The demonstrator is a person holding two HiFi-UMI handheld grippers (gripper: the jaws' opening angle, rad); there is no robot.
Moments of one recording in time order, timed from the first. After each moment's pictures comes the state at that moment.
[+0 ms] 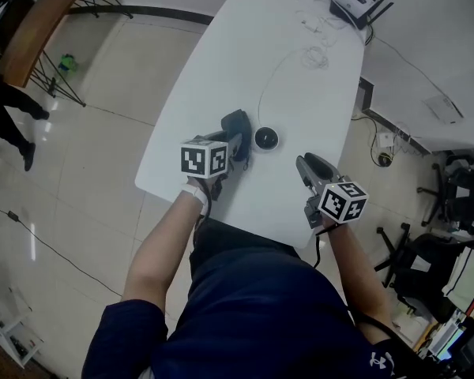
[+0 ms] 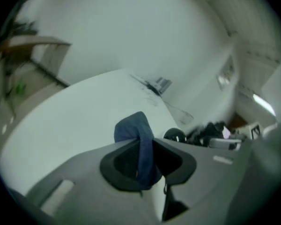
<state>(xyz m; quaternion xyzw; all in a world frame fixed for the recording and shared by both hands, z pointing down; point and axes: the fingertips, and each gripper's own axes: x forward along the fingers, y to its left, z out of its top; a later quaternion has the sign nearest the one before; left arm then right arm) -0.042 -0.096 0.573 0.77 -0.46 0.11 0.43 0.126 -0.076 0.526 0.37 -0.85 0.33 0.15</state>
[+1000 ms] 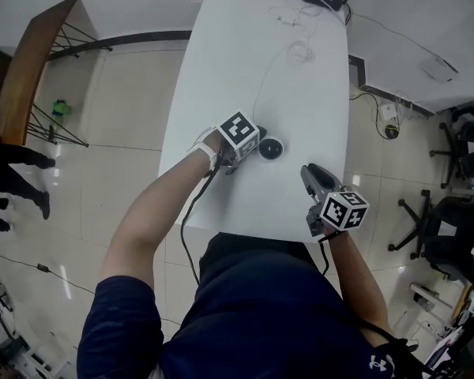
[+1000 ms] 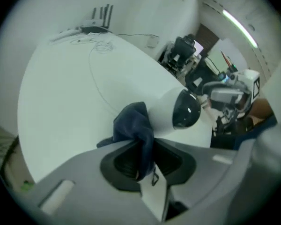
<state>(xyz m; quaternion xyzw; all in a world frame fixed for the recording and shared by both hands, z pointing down) -0.004 -0.092 0.624 0.78 -0.11 0.52 0.33 0.138 -0.053 0.550 0.47 -0.79 0.37 0.10</state>
